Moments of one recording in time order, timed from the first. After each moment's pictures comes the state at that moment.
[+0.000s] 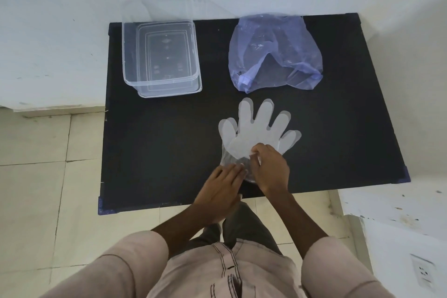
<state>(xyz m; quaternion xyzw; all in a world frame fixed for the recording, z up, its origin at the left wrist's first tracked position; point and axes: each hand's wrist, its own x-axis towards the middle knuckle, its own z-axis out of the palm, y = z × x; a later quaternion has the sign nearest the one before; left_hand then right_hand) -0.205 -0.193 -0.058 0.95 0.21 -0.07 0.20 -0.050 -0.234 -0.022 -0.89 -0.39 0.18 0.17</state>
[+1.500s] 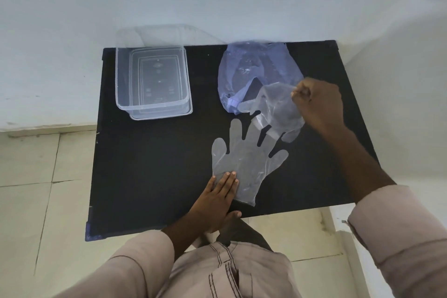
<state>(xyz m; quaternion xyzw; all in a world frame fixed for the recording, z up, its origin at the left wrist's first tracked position) -0.184 -0.171 -0.063 0.94 0.16 -0.20 0.20 0.107 -0.159 0.113 -0.87 -0.45 0.03 0.20</state>
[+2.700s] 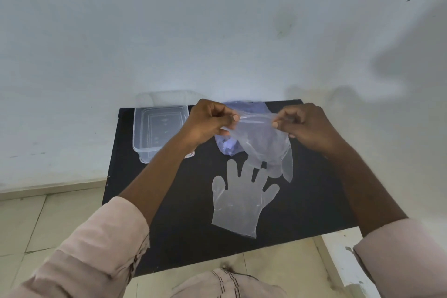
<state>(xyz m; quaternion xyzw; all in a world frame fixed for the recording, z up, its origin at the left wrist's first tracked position) -0.136 -0.033 0.185 0.71 0.26 0.23 0.62 0.040 -0.195 0.229 -0.78 -0.51 0.14 0.32</state>
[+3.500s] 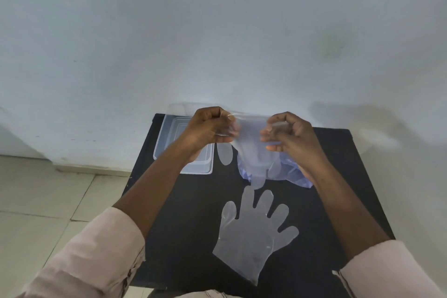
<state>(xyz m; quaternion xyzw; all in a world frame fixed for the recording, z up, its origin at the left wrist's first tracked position) -0.123 0.003 0.199 0.60 0.36 0.28 0.65 0.068 -0.104 0.198 -0.63 -0.41 0.38 0.54</state>
